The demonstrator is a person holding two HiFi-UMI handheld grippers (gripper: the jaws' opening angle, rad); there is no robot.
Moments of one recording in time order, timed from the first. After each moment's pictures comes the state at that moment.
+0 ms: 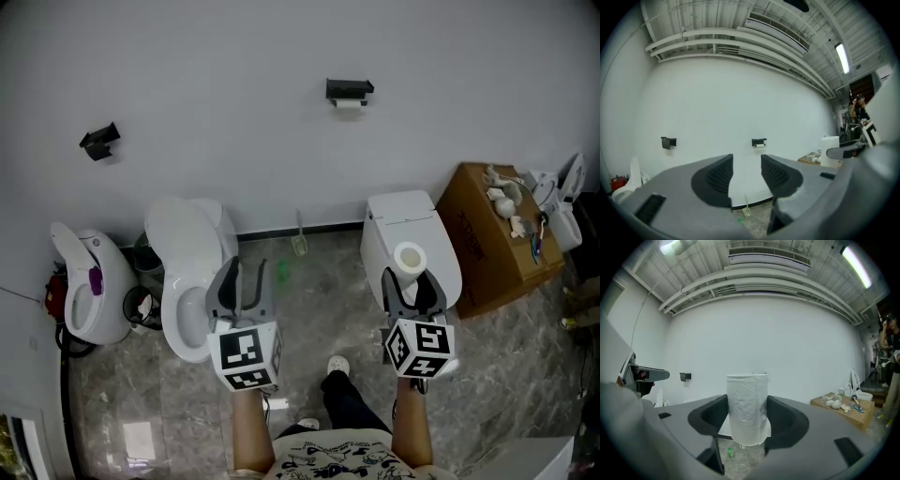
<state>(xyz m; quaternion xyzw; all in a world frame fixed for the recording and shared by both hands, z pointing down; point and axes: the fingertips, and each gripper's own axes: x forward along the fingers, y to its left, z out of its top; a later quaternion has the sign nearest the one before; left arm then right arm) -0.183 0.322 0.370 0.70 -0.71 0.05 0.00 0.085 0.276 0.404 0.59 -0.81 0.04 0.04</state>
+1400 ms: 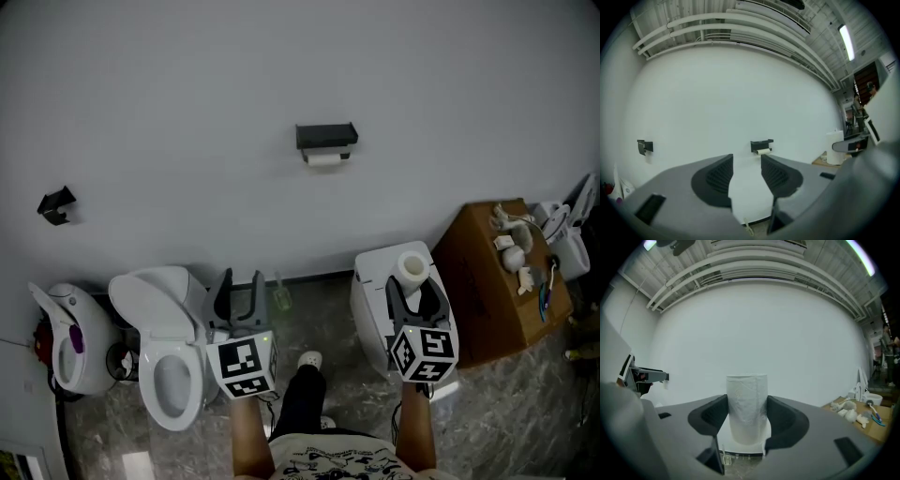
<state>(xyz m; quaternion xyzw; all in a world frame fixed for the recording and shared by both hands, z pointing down) -0.144 -0.004 0.368 0.69 -0.73 0.06 -0.02 0.148 -0.052 0.400 0.59 -0.81 0.05 0.04</state>
